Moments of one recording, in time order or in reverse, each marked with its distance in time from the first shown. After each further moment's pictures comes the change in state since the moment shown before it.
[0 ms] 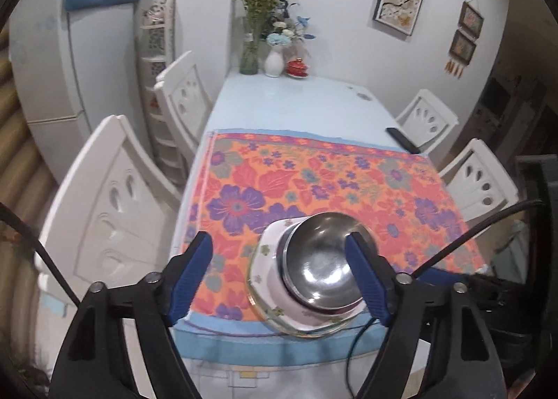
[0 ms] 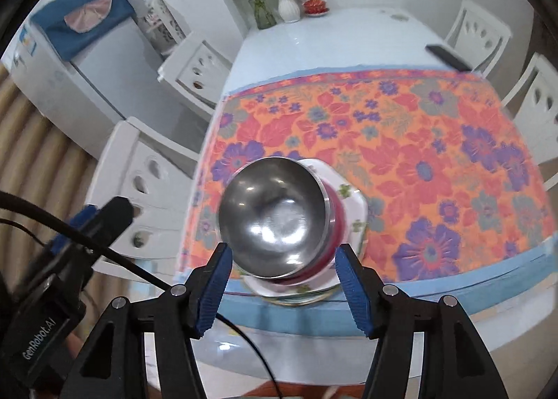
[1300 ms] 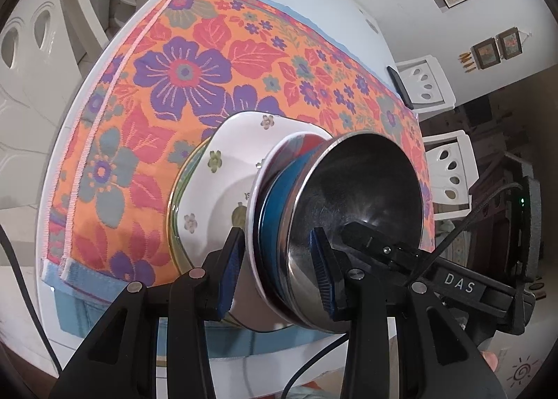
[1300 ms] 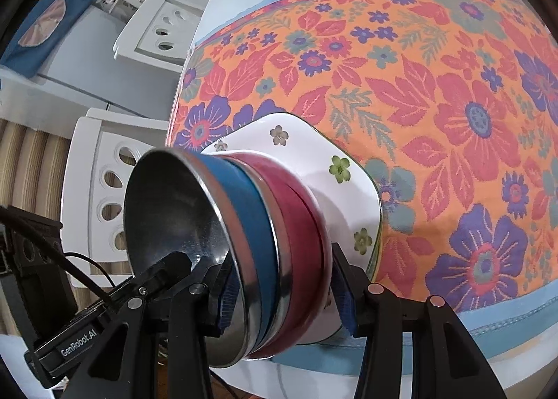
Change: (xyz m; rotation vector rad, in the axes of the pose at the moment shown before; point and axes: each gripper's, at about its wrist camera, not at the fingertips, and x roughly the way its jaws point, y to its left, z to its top) left arm 0.159 0.032 -0.045 -0.315 0.442 -0.317; right arm 0.137 -0.069 0.028 0.159 0.281 0.201
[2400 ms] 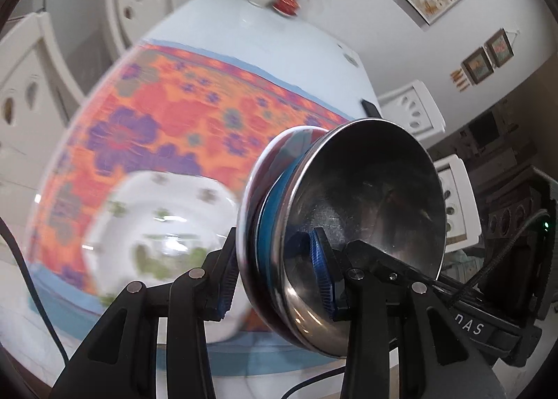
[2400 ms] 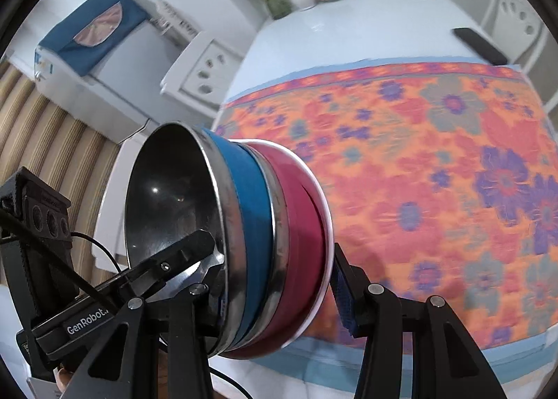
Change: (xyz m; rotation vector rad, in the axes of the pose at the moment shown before) left arm -0.018 -0.125 0.008 0.032 -0.205 0.089; right arm -0.112 -0.030 0.024 -0.199 -0.144 0.086
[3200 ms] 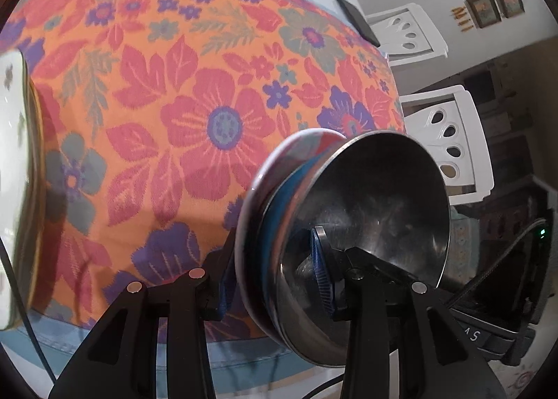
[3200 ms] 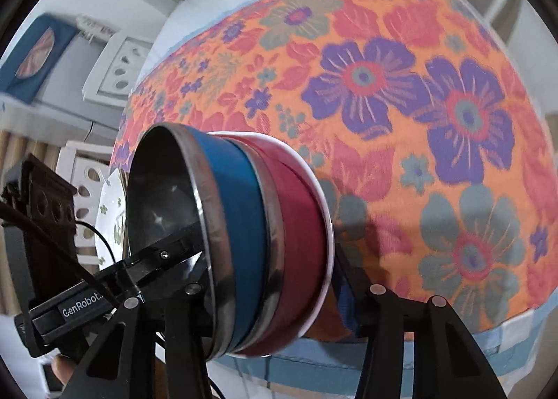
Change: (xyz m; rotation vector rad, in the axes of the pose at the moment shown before) left arm 0.176 -0.115 -0.075 0.010 0.260 -0.072; right arm -0.015 -0.214 -0.049 0.155 0.123 -0.089
